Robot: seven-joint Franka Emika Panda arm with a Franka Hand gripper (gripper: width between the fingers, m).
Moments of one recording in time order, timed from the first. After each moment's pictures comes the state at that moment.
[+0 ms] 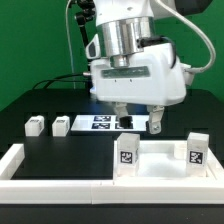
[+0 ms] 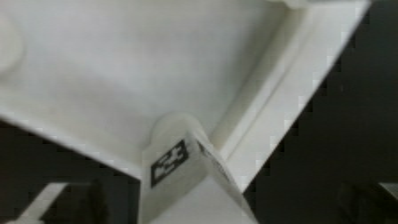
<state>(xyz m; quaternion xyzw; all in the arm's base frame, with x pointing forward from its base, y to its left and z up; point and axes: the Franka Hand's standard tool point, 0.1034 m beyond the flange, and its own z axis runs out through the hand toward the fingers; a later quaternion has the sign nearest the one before) 0.616 0.016 0.101 -0.91 0.40 -0.04 0.09</state>
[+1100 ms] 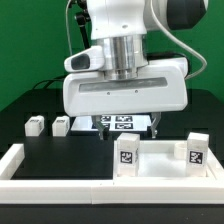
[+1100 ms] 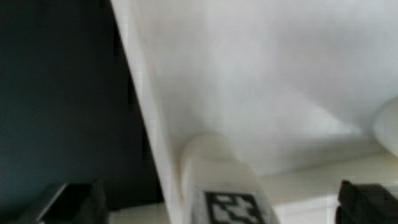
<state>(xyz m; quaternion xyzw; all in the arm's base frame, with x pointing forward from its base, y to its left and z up) 0.587 -0.008 0.066 -1.00 0.08 -0.04 0.04</state>
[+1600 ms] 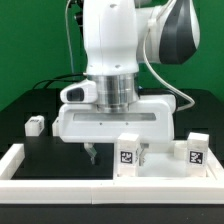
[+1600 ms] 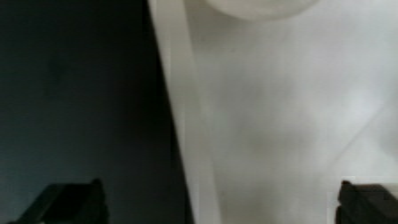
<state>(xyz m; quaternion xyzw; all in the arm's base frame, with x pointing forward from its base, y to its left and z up) 0.575 -0.012 0.012 -1.00 0.08 -0.03 0.02</state>
